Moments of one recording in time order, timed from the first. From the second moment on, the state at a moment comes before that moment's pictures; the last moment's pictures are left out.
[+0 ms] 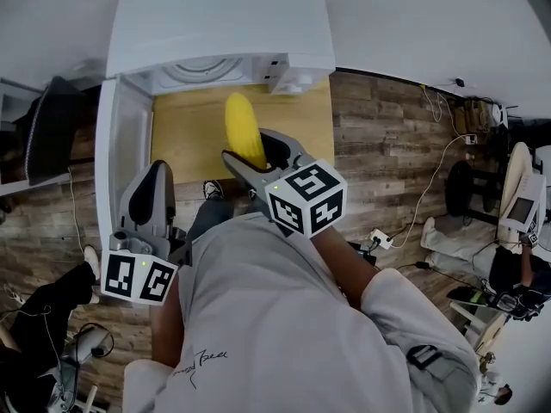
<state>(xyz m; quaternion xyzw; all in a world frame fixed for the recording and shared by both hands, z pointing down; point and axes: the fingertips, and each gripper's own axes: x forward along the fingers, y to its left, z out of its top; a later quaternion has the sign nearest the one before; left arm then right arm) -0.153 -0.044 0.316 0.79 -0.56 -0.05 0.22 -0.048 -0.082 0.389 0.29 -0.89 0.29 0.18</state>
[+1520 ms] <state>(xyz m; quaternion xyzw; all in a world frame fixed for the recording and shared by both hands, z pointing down) -0.184 -0.055 0.340 0.84 -0.45 -0.06 0.29 -0.096 -0.123 0.468 0.37 -0.84 0.32 0.23</state>
